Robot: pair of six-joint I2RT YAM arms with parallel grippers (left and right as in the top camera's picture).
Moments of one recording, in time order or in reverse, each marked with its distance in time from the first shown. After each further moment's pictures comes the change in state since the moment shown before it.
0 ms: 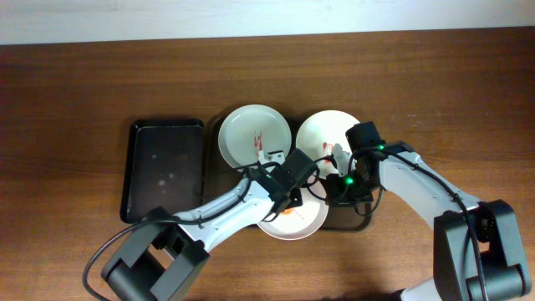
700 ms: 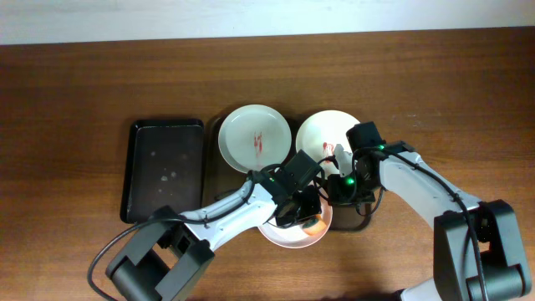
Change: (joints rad) left arm -0.024 0.018 -0.013 0.106 0.454 -0.135; right arm 0.000 0.000 0.001 -0.008 0.024 0.003
